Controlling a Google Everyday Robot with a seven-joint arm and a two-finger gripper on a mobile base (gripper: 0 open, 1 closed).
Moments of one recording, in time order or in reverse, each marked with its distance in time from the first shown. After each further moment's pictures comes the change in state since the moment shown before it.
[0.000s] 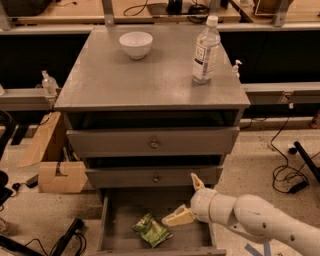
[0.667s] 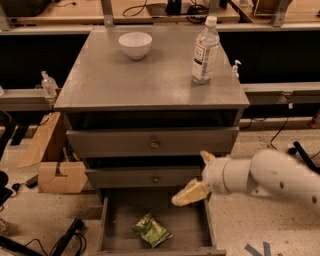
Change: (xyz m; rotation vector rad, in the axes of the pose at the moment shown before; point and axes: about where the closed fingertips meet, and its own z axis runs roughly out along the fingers) arm -0.084 -0.036 -0.066 -0.050 0.146 0.019
